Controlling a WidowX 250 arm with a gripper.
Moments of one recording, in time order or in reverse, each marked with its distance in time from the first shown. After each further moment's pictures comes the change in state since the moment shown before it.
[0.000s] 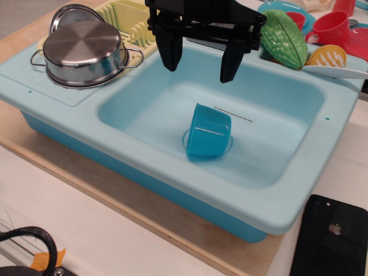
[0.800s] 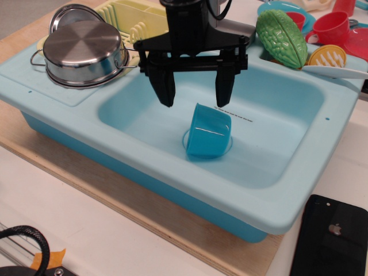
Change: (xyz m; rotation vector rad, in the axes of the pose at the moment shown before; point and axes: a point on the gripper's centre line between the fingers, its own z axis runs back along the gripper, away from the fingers) arm -0.018 0.003 -0.030 -0.145 0.108 0.197
